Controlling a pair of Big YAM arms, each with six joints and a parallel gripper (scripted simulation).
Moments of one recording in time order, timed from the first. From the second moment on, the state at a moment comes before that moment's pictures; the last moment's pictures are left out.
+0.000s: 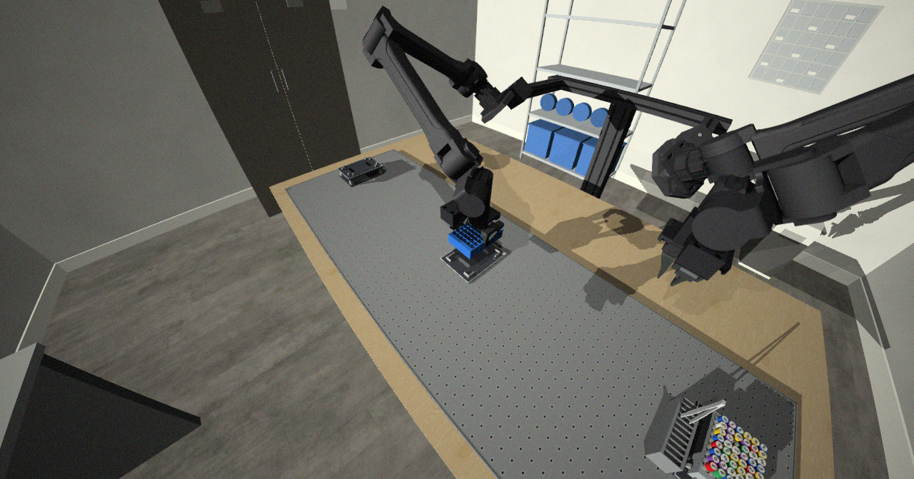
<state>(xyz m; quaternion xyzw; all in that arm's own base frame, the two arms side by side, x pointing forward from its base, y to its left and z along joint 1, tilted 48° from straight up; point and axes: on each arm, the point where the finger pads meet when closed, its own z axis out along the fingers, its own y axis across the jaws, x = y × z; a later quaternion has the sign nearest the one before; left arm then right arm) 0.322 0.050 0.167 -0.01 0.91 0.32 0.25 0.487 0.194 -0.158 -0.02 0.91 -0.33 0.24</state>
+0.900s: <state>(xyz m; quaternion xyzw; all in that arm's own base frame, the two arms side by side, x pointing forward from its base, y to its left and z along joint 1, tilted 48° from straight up) 0.322 0.050 0.167 -0.01 0.91 0.32 0.25 0.482 0.184 -0.155 -0.03 0.91 -0.34 0.23</state>
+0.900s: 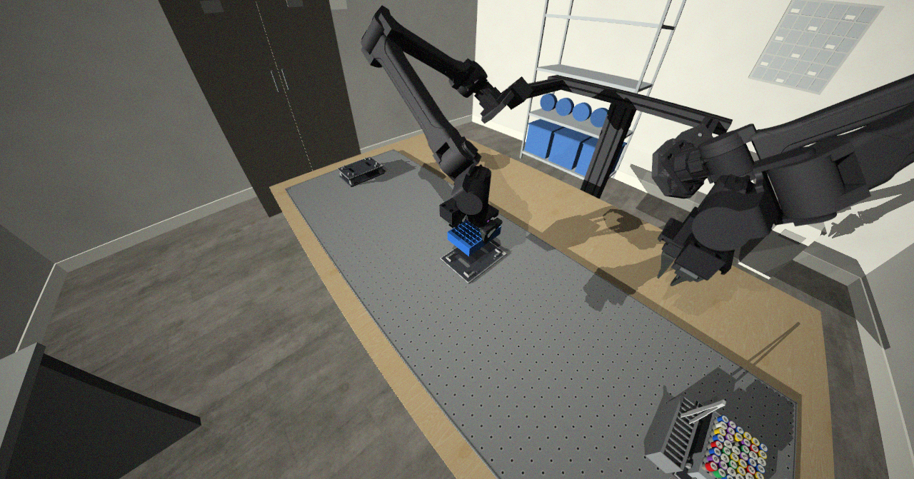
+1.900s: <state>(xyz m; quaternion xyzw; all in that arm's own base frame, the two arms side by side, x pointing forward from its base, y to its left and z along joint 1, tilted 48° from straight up) 0.322 0.050 0.167 -0.01 0.91 0.32 0.25 0.490 0.147 -0.115 -0.03 0.91 -0.34 0.23</state>
